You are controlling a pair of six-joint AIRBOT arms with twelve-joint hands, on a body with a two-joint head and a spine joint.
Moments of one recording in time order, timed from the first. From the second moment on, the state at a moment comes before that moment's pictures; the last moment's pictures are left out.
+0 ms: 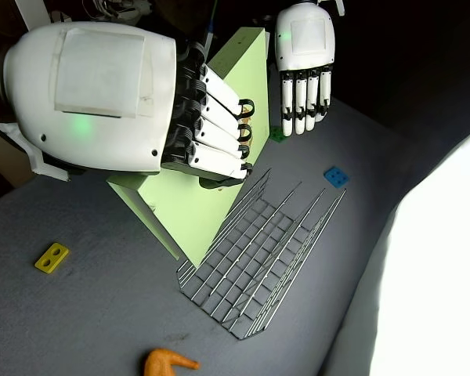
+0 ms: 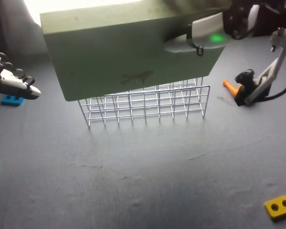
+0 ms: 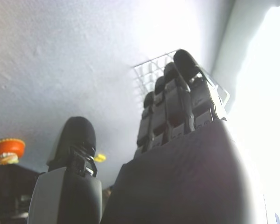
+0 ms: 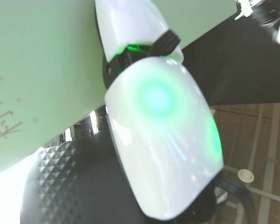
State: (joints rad) left arm 0.00 -0.65 1.06 3.00 -0.82 -1.56; right arm 0.02 -1.04 0.96 0.67 0.15 -1.36
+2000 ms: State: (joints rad) left arm 0.00 -0.66 1.07 3.00 -0.82 -1.56; right arm -0.09 -1.22 1.17 0.79 0.25 -1.37
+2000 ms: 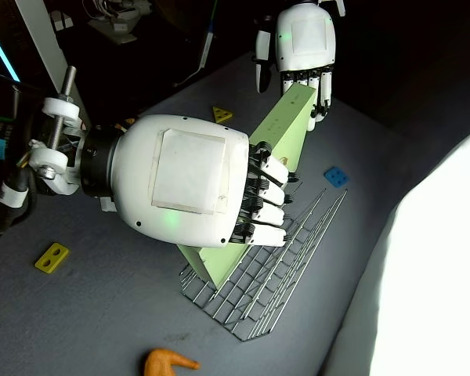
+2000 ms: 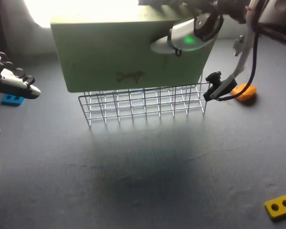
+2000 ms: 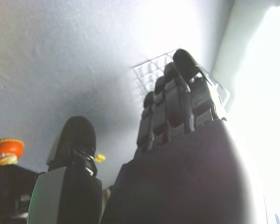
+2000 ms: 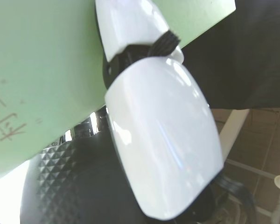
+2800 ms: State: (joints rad) left arm 0.00 -0.66 1.07 3.00 -0.82 -1.57; right arm -0.16 -1.27 1.22 0.79 0.26 -1.39
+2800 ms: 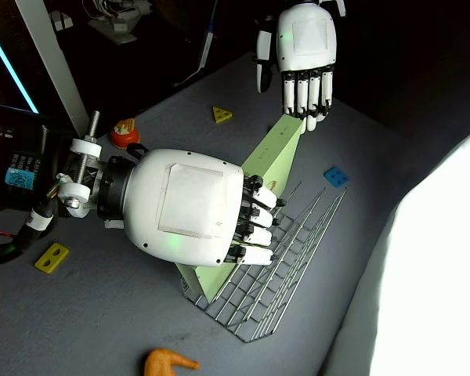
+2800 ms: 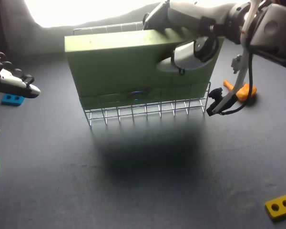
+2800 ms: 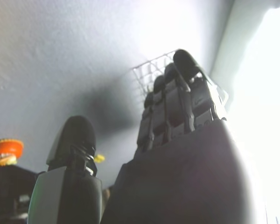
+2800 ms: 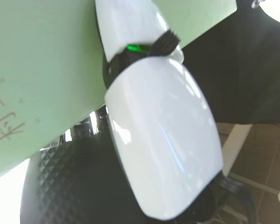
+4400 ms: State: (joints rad) left arm -0.01 -0.66 1.07 3.00 -0.82 -1.56; right arm -0.17 -1.24 1.20 0.79 0.26 -1.39
